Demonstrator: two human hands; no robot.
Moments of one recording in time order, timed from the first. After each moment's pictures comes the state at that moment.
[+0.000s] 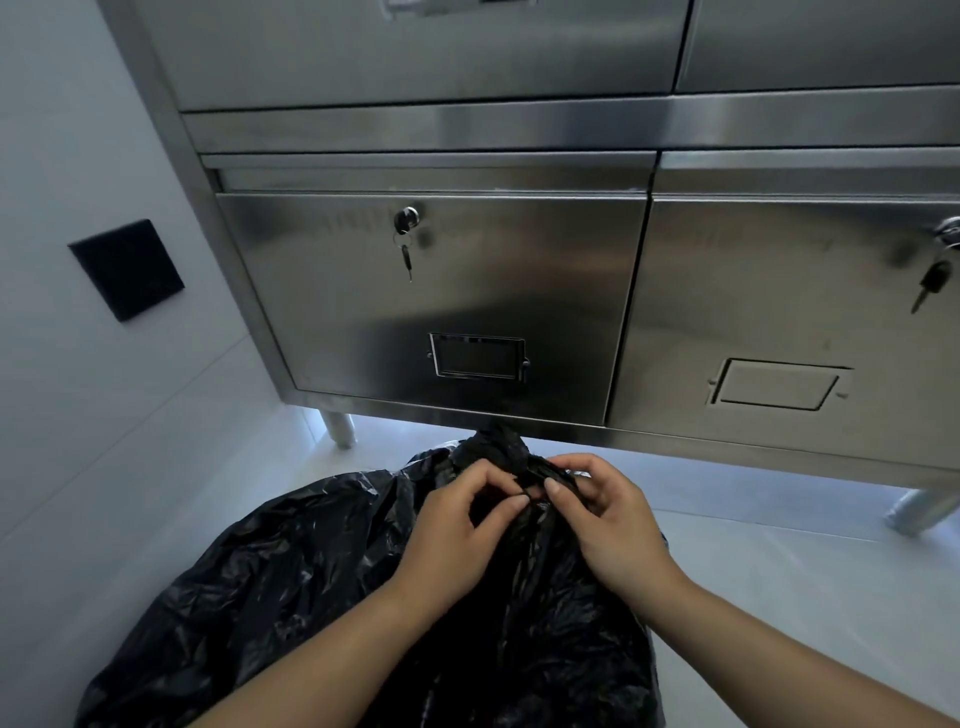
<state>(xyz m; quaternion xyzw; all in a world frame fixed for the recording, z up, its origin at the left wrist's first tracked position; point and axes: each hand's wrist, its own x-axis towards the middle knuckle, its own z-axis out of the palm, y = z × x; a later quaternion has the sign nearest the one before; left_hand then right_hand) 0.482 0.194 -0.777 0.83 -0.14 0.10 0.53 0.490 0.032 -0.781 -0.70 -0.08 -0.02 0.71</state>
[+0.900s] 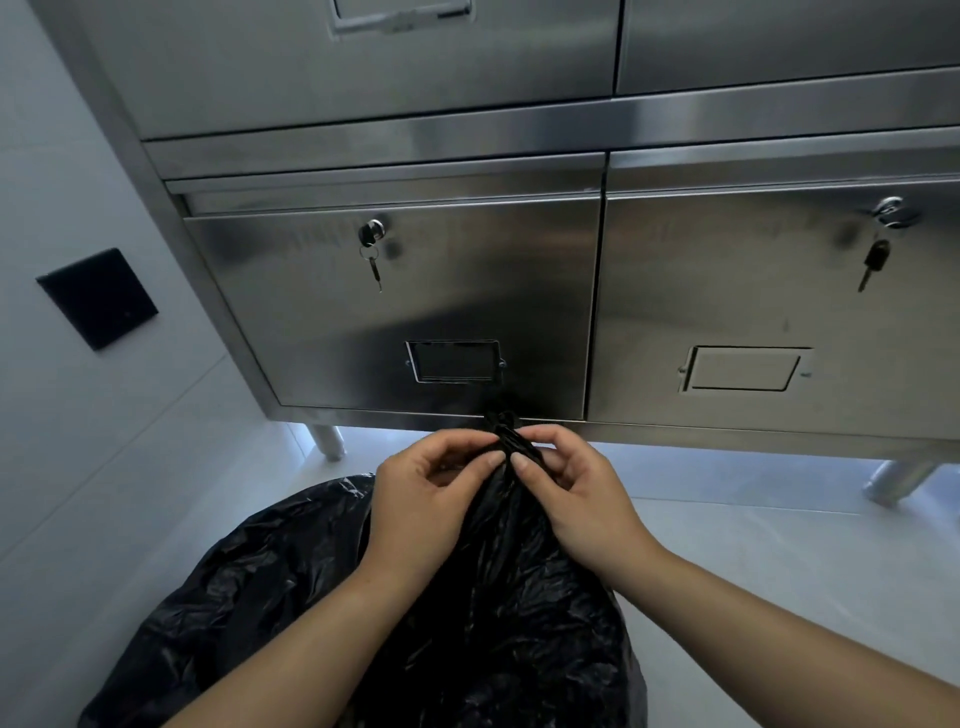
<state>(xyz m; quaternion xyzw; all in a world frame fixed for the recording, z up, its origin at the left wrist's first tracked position) 0.475 0.180 -0.727 0.76 -0.08 0.19 0.62 0.486 0.037 -0.750 -0.66 -0.13 -0.02 0.74</state>
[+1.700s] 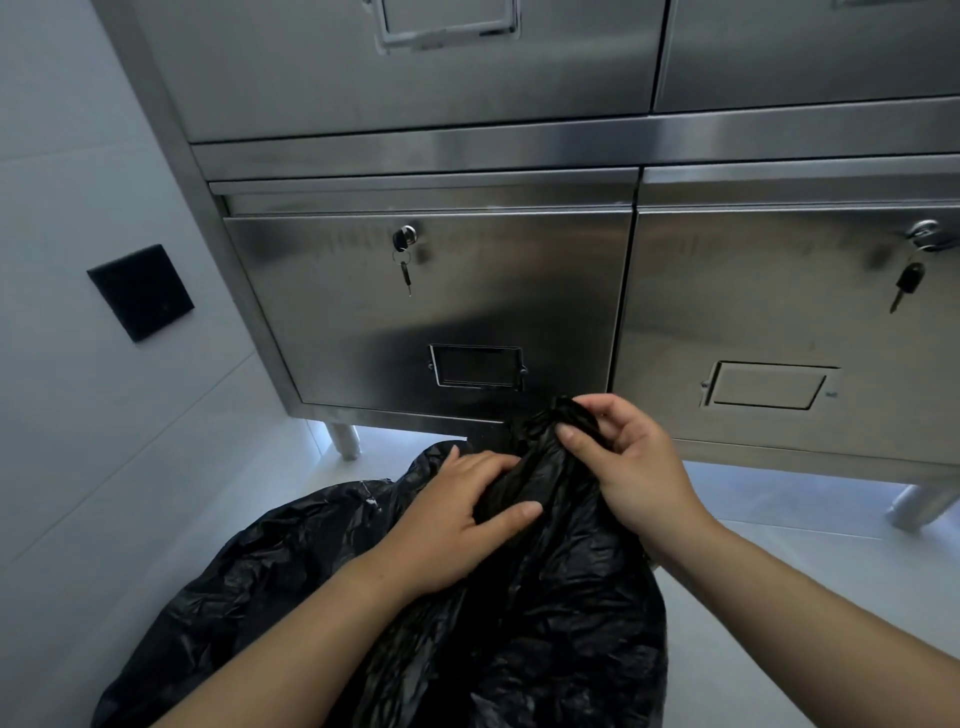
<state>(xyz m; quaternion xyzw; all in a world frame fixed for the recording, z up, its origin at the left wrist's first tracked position) 0.479 0.206 -0.733 0.91 -0.23 0.03 0.35 0.500 0.026 -0.724 -0.63 -0.11 -0.07 0.77</state>
